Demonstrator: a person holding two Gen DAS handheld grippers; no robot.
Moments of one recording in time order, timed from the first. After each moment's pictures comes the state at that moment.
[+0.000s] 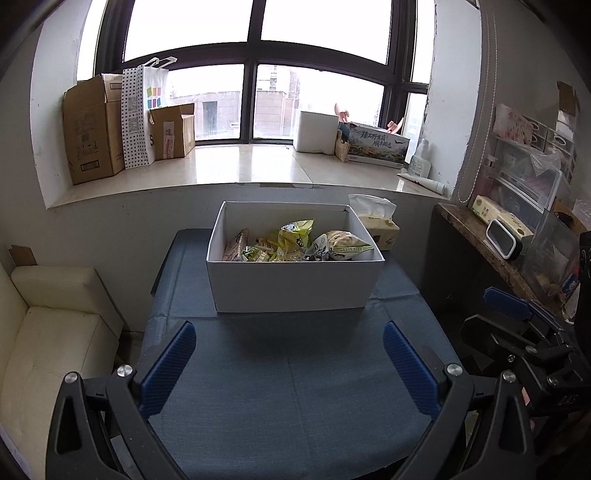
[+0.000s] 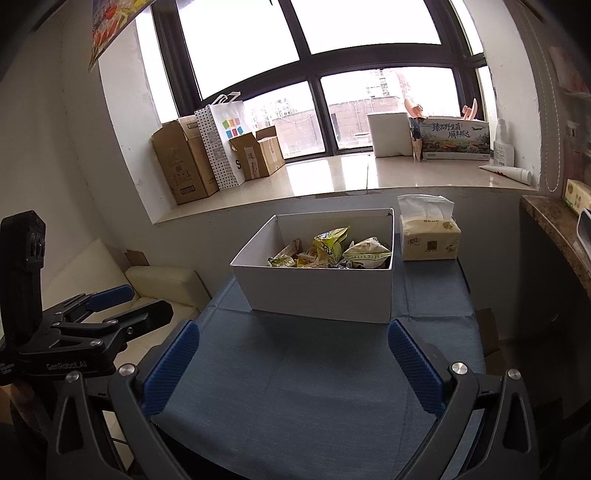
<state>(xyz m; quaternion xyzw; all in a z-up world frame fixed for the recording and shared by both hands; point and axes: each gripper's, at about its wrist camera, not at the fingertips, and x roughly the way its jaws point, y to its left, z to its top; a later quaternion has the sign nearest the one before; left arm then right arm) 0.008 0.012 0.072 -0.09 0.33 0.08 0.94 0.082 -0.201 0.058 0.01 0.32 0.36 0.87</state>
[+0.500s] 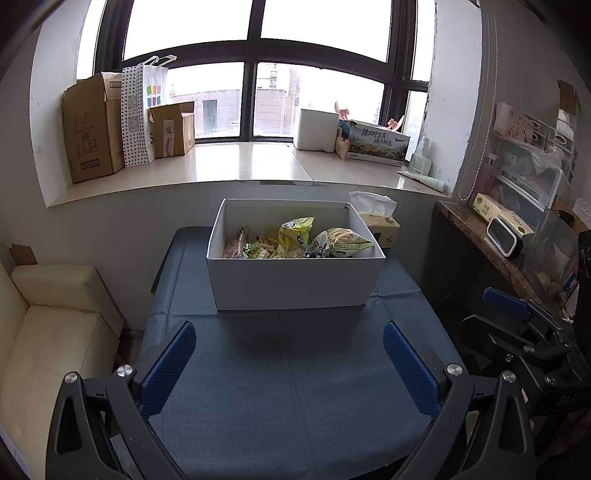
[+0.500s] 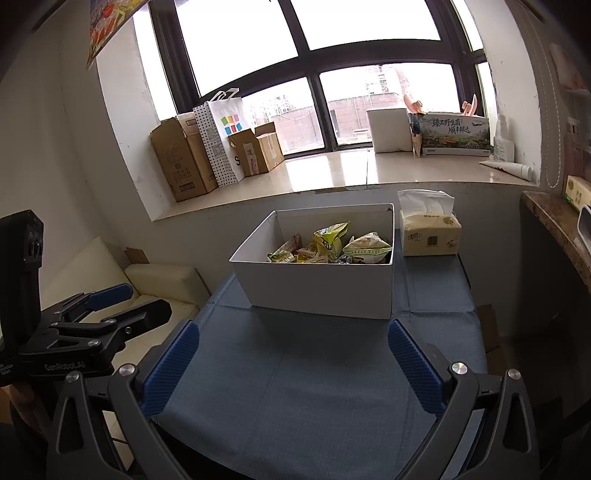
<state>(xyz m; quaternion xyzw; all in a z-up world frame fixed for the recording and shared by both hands) 0.008 0.013 0.068 -0.09 0.33 0.08 0.93 0.085 -0.200 0.055 0.01 0.33 0.36 0.87</state>
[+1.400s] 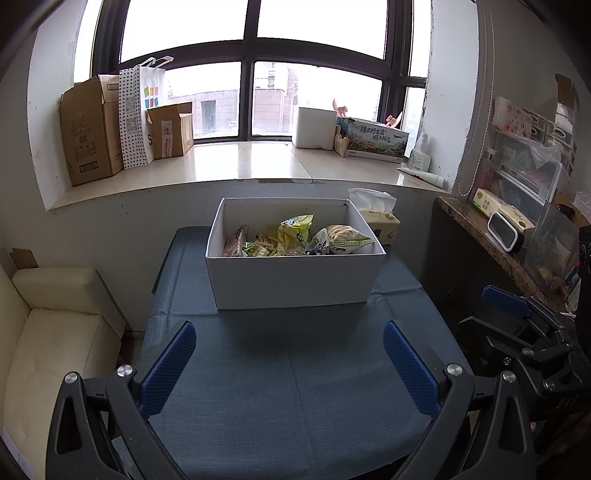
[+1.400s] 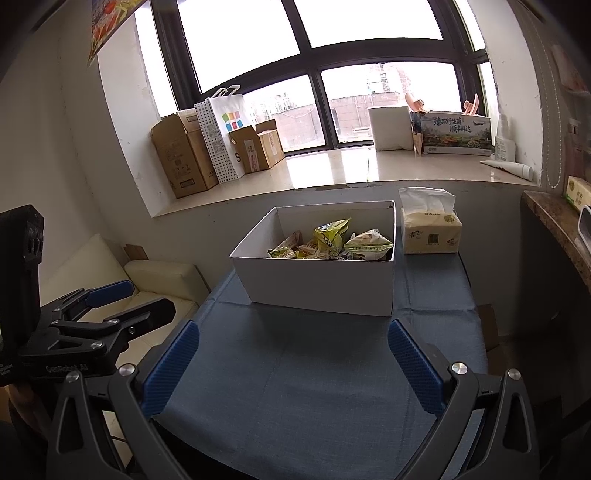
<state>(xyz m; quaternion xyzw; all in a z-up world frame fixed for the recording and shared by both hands) 0.008 0.008 0.067 -0.08 0.34 0.08 0.93 0.081 -0.197 0.053 0.00 0.33 0.36 0.87</state>
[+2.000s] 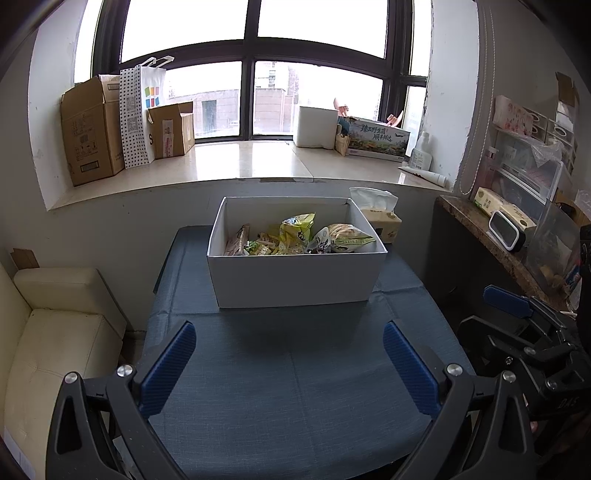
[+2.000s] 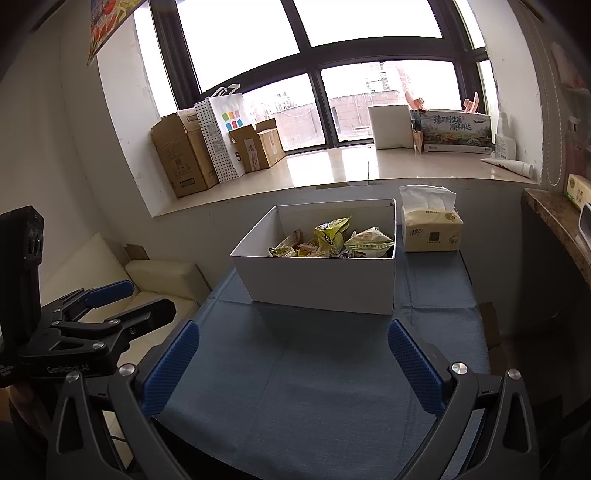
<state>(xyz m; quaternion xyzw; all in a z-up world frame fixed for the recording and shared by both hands) 0.008 0.008 0.066 -0.08 0.34 0.09 0.93 0.080 -0.197 0.052 0.01 0.34 0.36 0.87</state>
